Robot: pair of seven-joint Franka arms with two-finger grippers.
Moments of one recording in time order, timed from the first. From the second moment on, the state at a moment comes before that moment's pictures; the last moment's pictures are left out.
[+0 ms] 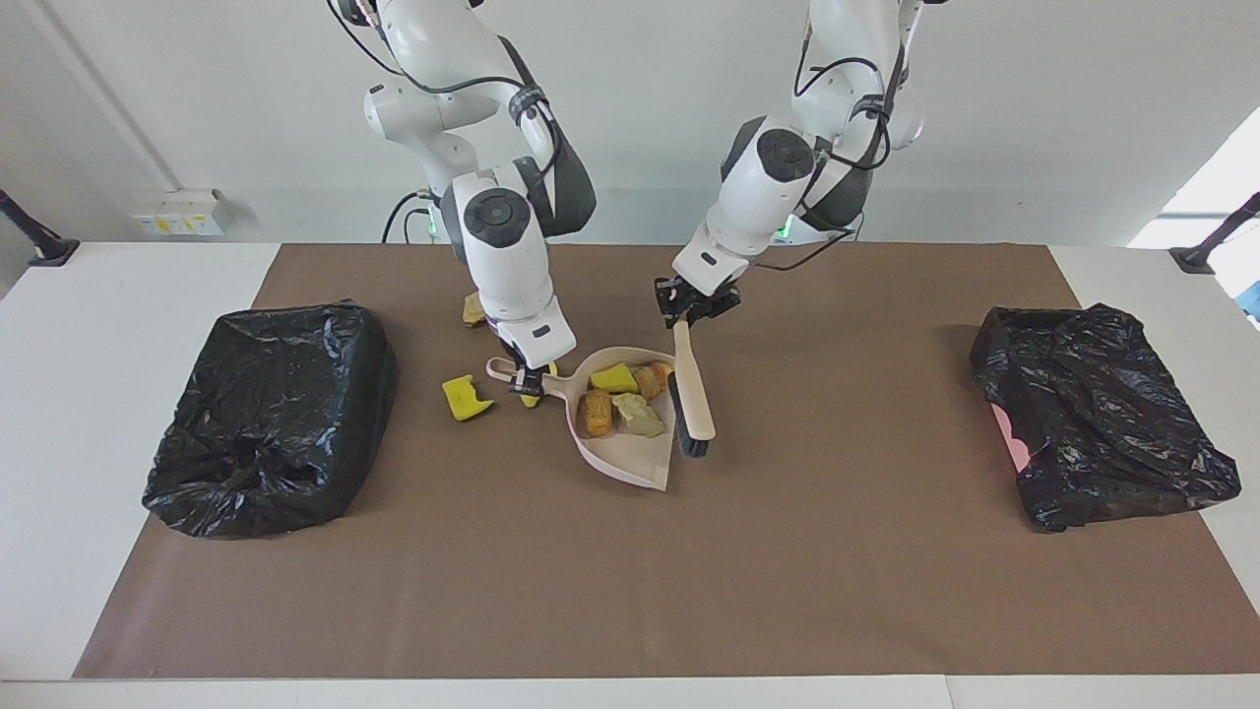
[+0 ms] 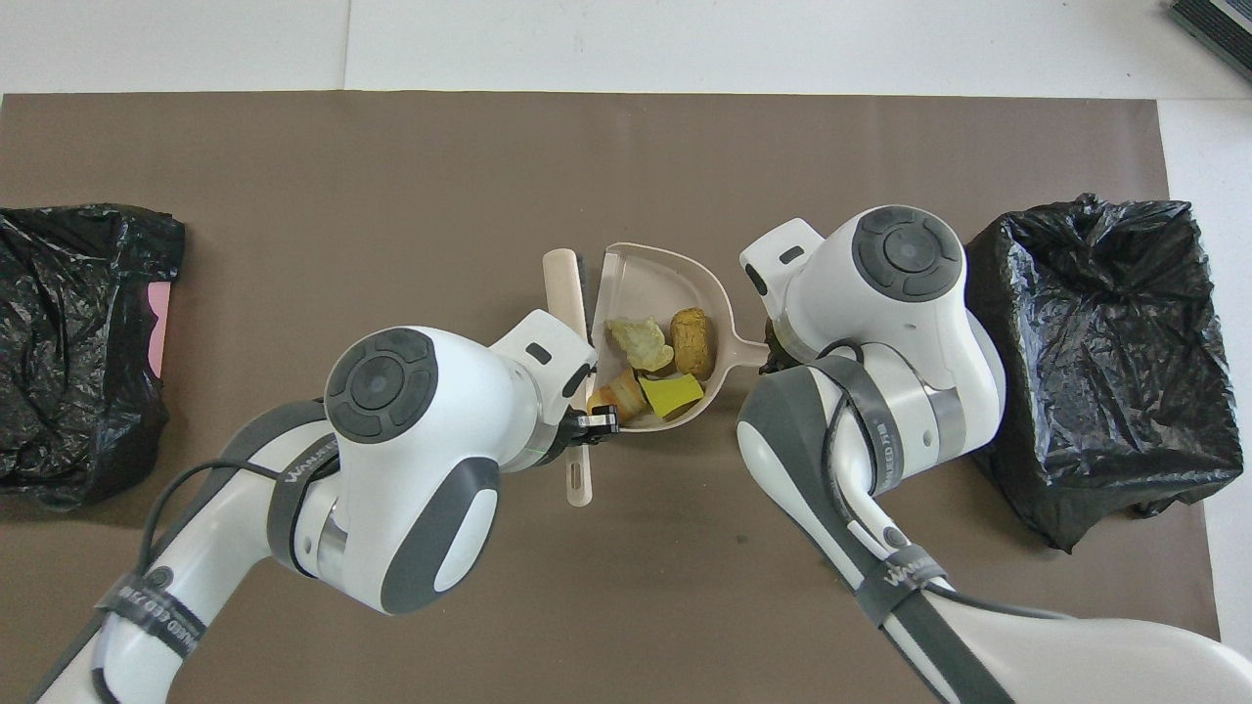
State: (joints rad) left arm -0.64 0.04 0.03 -2.00 -0.32 2.15 -0.50; right arm 0.38 0.24 -0.04 -1.84 0.06 2.05 -1.03
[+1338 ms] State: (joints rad) left arm -0.96 -0.07 0.00 -2.35 -0.27 2.27 -0.85; right arm 0.01 0.21 -0.05 -1.60 0.07 1.72 -1.54
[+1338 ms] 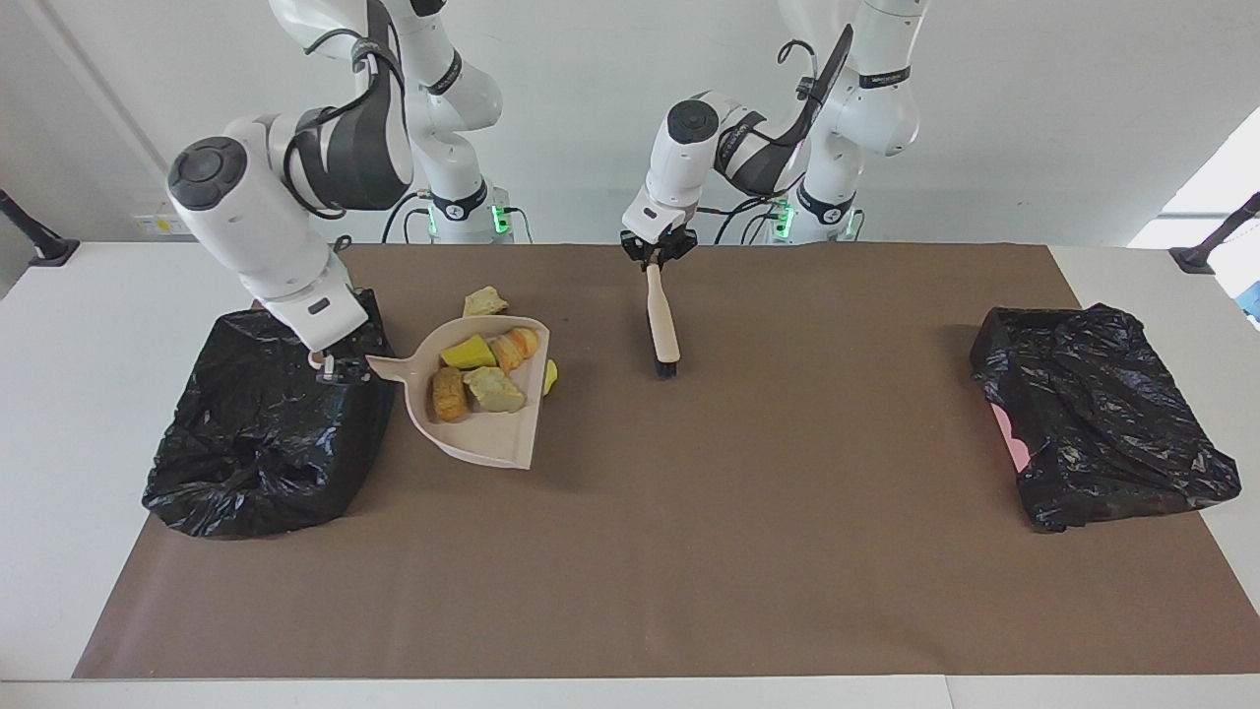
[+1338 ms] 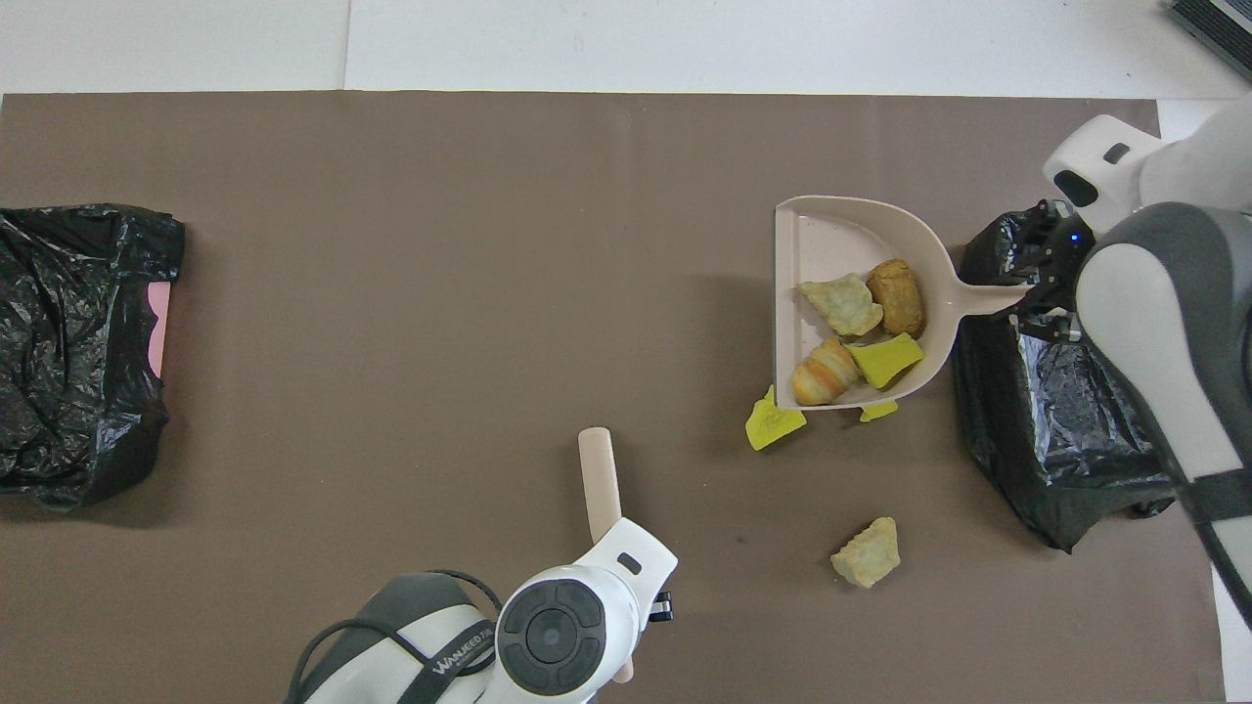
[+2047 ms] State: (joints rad) left arm -1.01 -0.03 0.00 -2.38 -0.26 2.35 -0.90; right arm -0.29 0.21 -0.06 -1.57 -0.18 1.77 -1.86
